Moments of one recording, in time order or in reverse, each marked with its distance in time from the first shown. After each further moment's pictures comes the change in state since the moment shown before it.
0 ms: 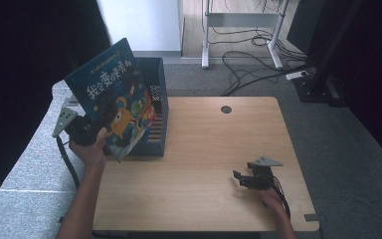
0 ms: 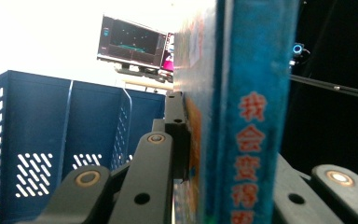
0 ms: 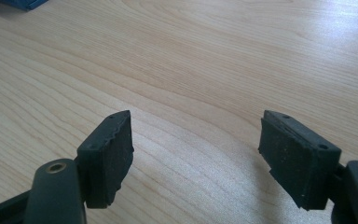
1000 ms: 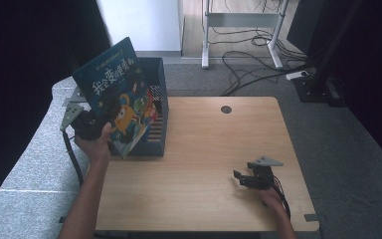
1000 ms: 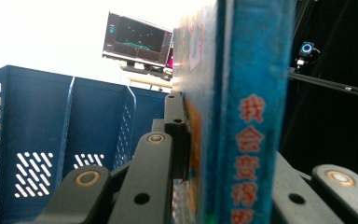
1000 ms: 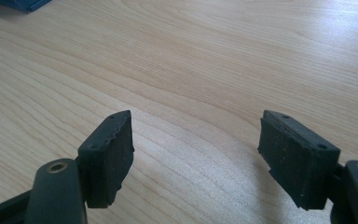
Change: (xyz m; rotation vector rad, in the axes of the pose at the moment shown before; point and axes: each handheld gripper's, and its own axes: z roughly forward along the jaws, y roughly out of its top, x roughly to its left) left arm 0.002 -0.004 0.019 0.007 0.025 -0.014; right arm -0.001 0.000 0.000 -0.001 0.005 0.009
